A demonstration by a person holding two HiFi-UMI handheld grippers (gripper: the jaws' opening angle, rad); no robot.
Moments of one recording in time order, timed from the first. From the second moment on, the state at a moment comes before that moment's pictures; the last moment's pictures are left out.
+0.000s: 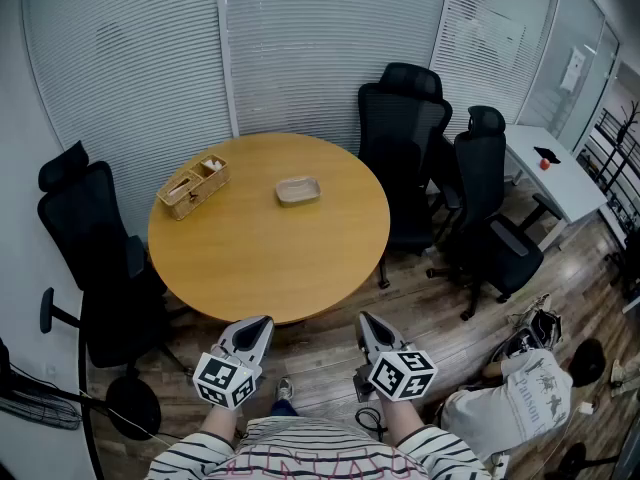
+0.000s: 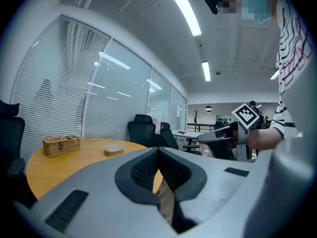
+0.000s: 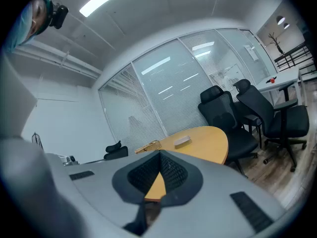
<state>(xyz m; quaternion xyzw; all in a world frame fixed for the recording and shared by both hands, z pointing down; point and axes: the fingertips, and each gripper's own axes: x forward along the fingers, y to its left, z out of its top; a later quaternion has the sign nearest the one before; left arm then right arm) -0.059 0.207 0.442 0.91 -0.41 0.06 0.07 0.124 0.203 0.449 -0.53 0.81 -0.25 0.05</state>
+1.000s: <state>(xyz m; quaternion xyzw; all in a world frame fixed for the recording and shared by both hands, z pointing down) -0.069 0.109 0.459 0.90 -0.41 0.04 0.10 0.124 0.121 0.462 -0.54 0.80 -0.27 0.08</state>
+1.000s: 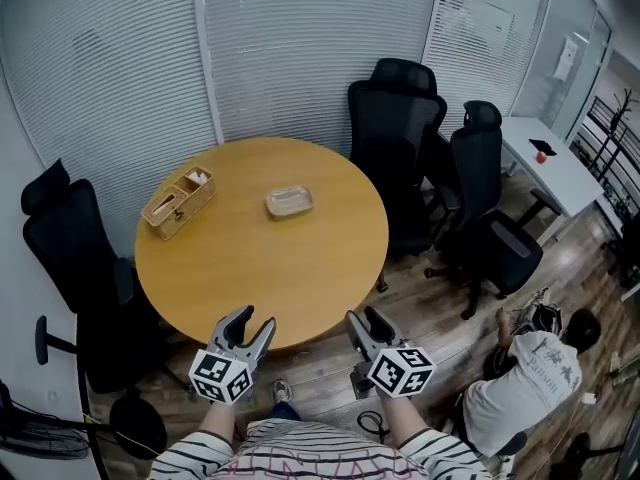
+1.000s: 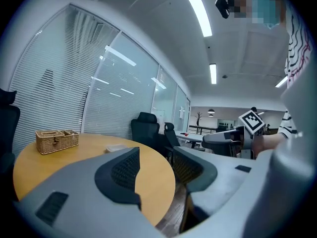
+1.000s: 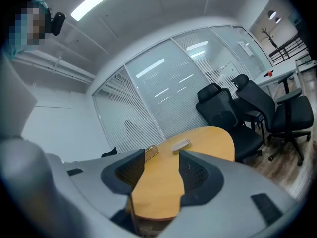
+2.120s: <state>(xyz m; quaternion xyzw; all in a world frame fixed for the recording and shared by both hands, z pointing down) -0.147 -0.113 0.466 0.92 -0.37 0.04 0.11 0.080 -0.081 0.471 -0.60 0.76 -0.26 0.08</state>
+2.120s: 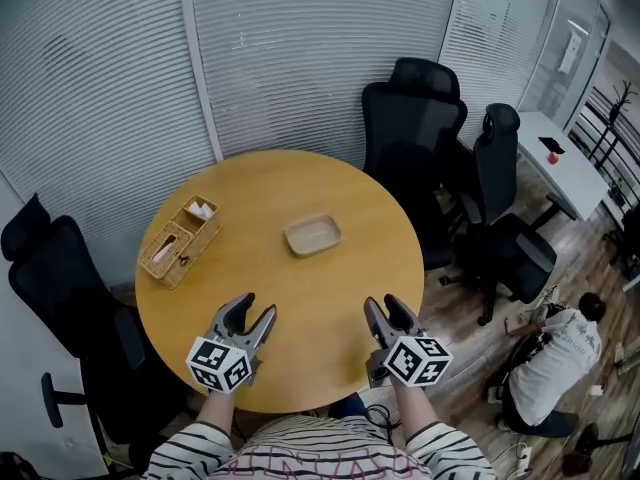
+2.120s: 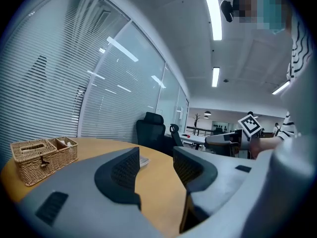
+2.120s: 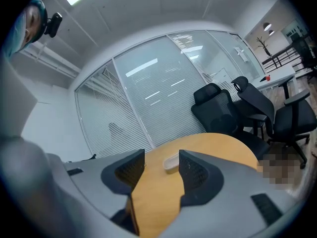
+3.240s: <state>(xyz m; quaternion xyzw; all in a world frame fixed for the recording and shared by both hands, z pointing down) -0.100 -0.323 0.573 0.88 -0.42 0.11 0.19 0.108 -0.344 0.574 -0.54 0.79 -0.30 -0.03</state>
